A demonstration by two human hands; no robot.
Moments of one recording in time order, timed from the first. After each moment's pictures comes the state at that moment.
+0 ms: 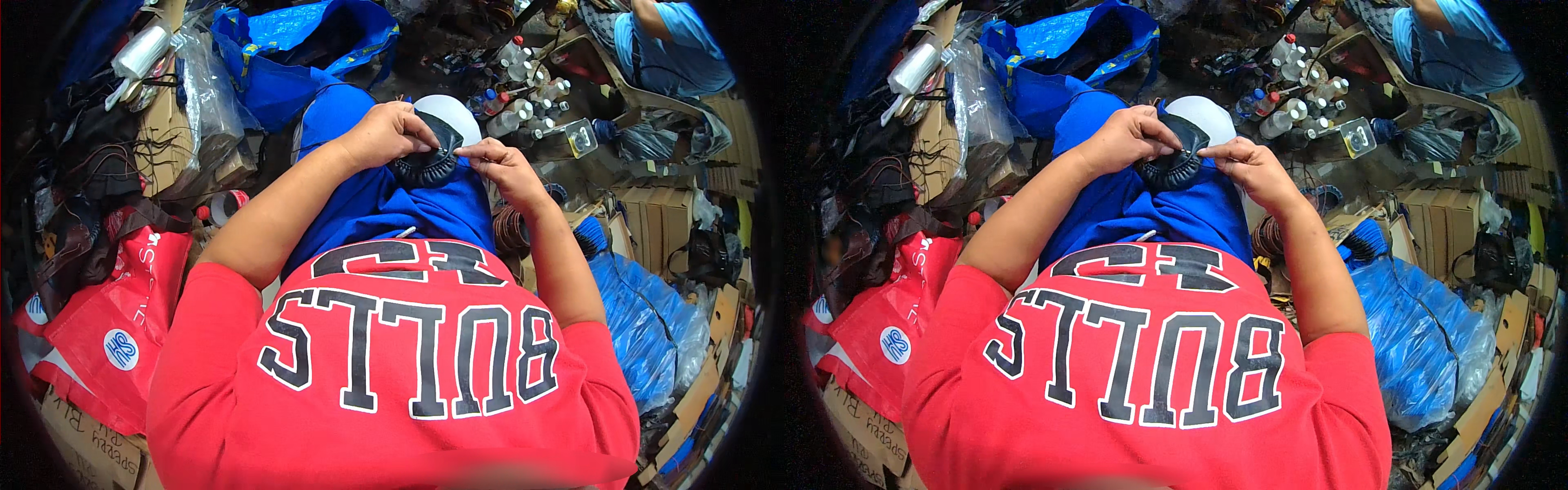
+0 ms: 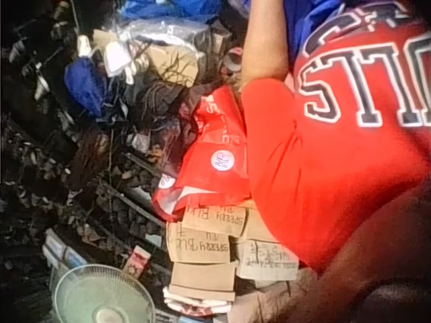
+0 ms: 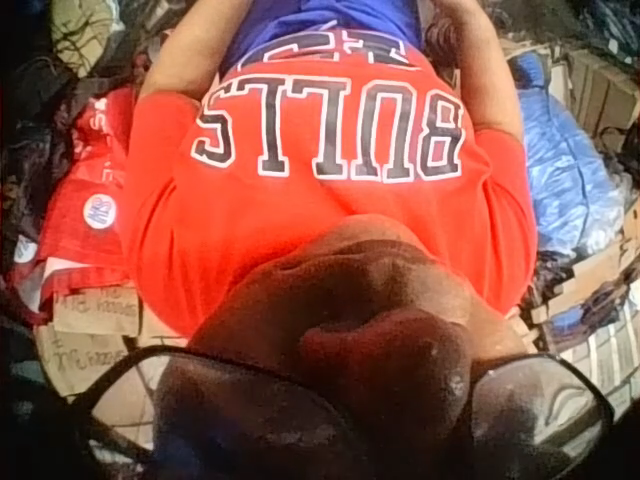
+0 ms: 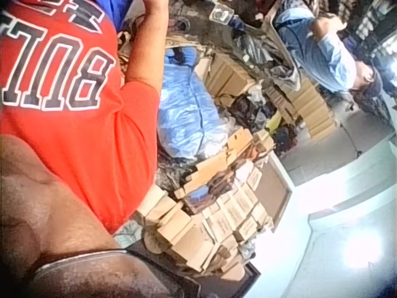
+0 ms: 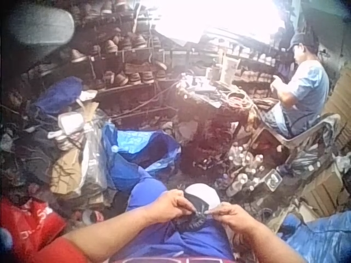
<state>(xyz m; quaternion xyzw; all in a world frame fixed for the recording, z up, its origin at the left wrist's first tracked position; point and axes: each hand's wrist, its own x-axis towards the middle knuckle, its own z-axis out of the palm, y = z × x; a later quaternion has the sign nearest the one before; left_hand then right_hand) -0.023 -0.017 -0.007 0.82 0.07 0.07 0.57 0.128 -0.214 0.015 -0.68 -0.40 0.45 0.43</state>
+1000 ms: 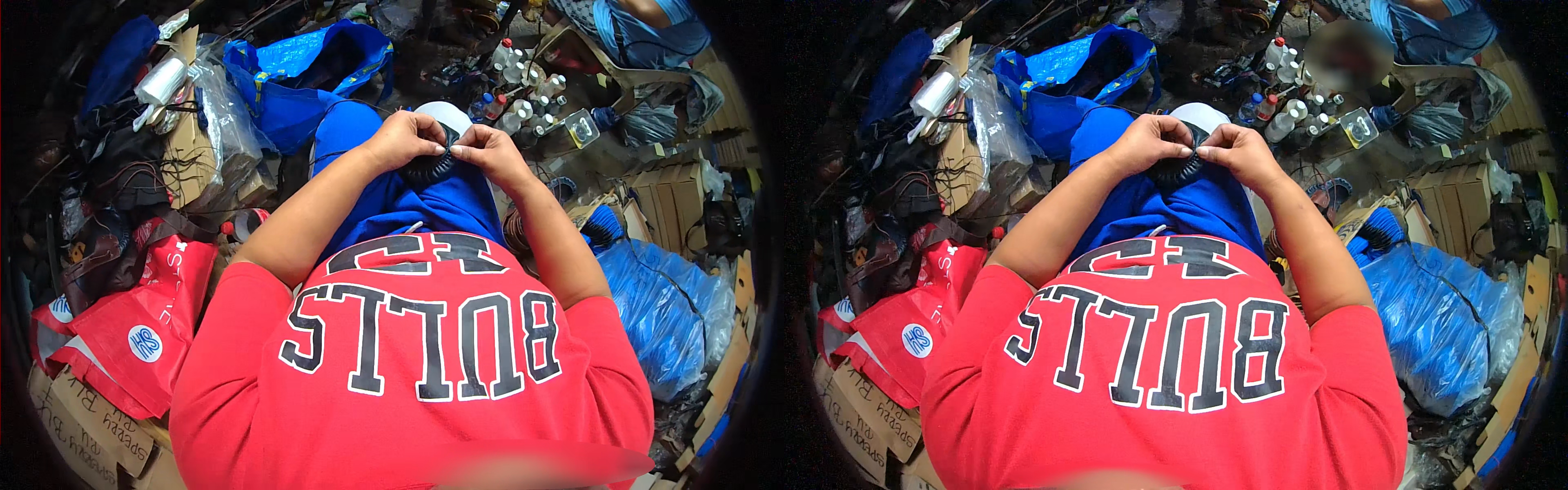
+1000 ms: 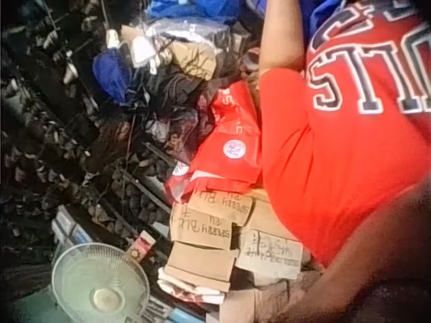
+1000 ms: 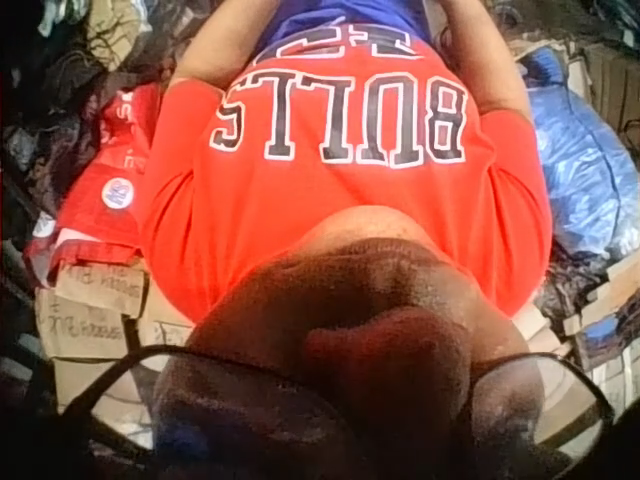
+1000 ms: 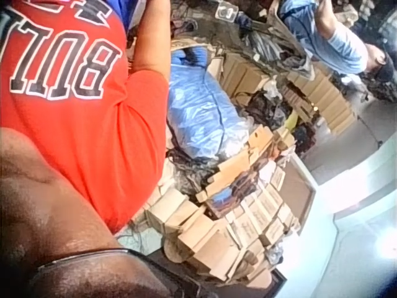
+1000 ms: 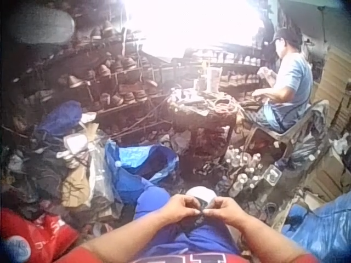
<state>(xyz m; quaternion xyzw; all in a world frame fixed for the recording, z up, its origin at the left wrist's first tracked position) -0.007 -0.033 -0.012 0.74 0.09 0.01 0.67 0.119 -0.202 0.005 -0.67 -0.32 0.44 0.50</state>
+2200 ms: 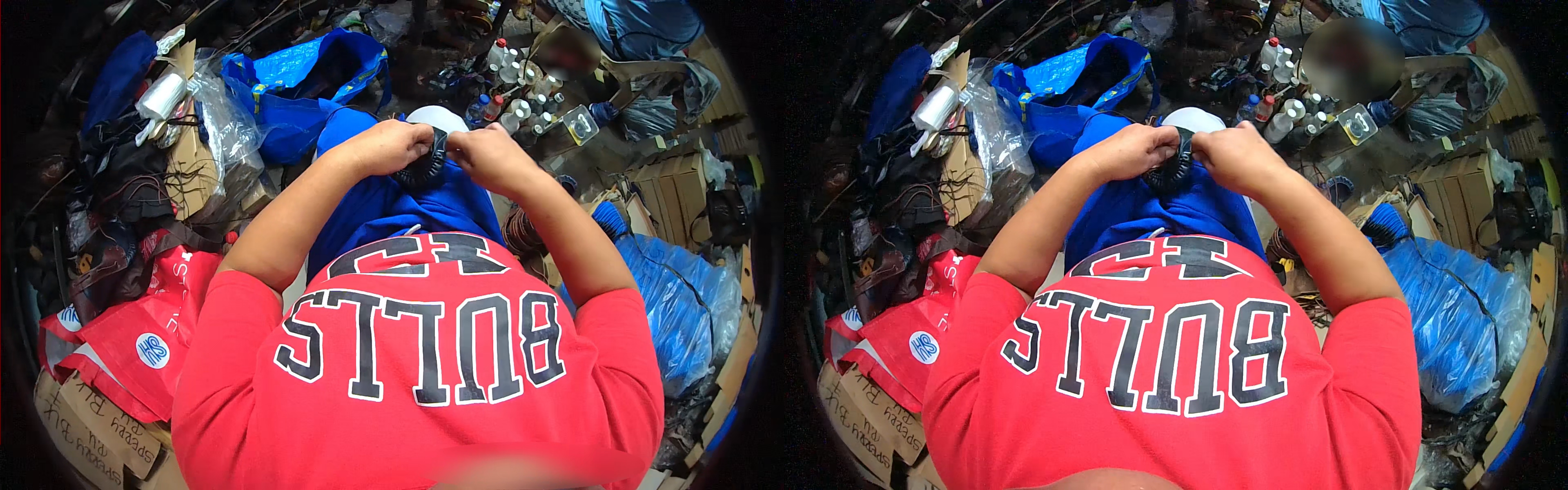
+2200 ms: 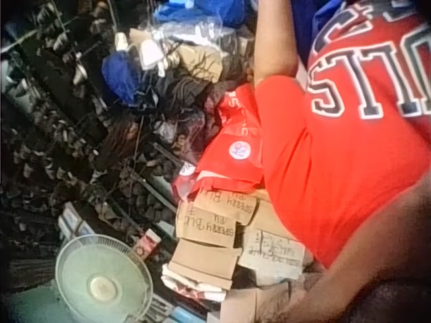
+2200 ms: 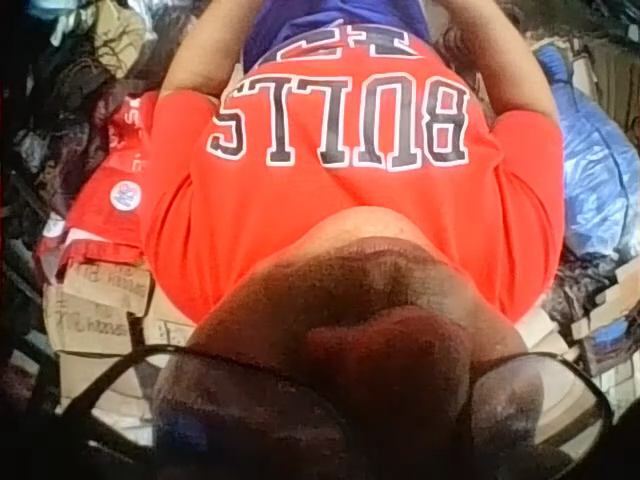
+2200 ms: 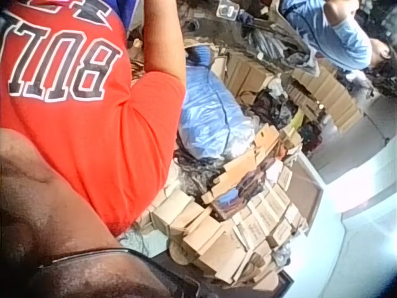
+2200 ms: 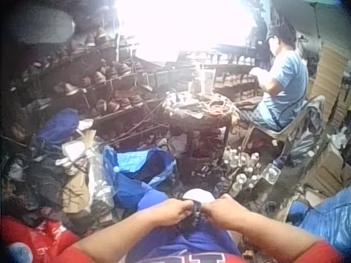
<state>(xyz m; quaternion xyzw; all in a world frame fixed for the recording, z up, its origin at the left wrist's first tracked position) -0.017 -0.023 0.032 0.93 -0.01 -0.05 0.37 0.104 -0.197 0.057 -0.76 -0.63 0.14 0.08</state>
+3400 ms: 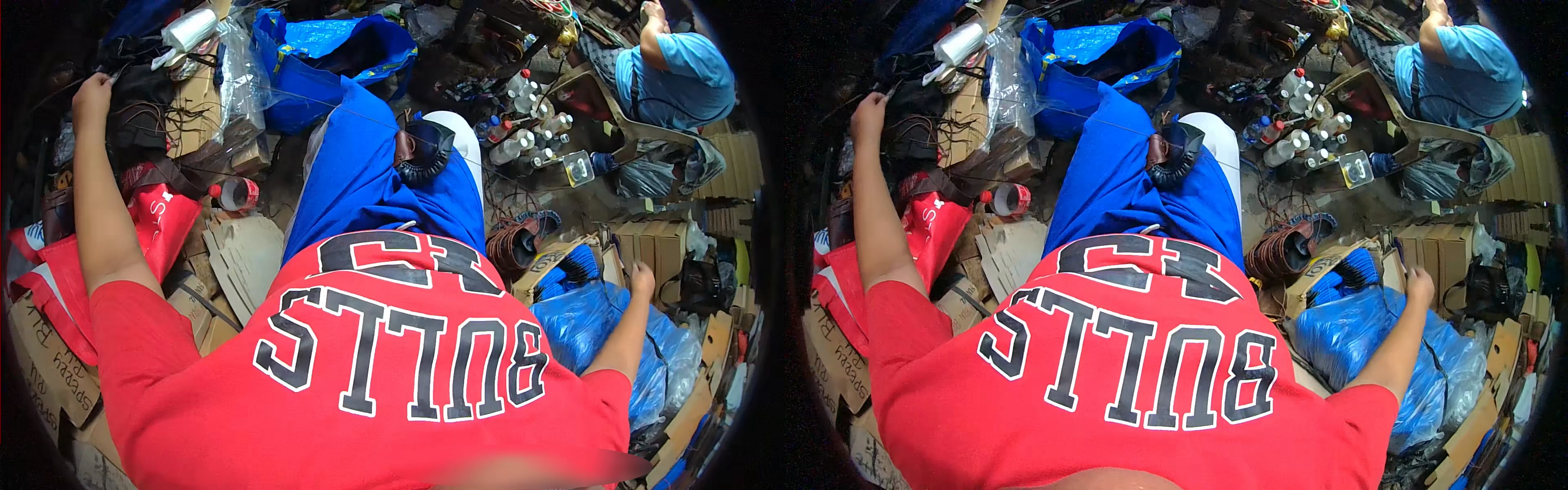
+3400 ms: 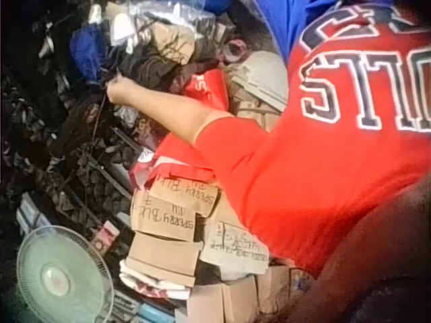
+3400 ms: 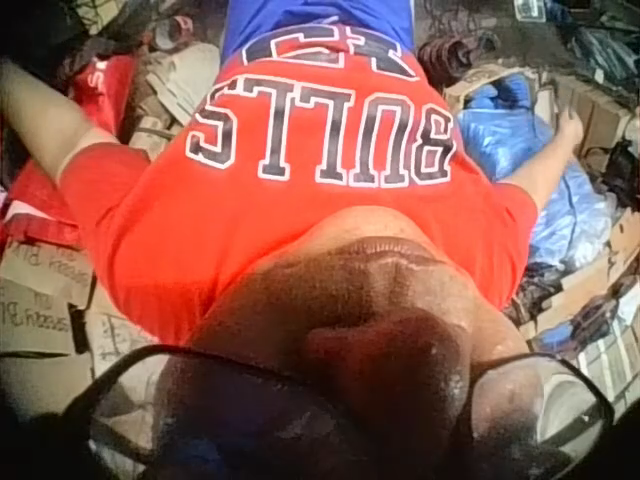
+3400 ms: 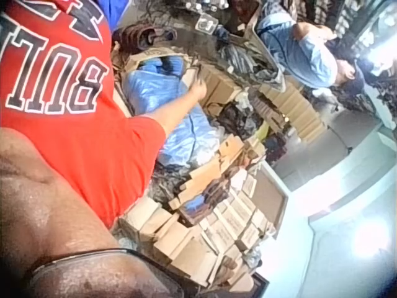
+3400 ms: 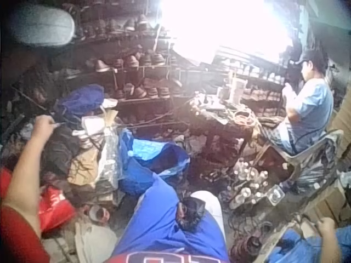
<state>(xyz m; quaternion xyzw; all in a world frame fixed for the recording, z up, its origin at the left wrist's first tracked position) -0.315 0.246 0.183 0.76 0.63 0.13 -0.13 0.336 -0.582 0.049 -0.99 -0.11 -0.01 -0.08</state>
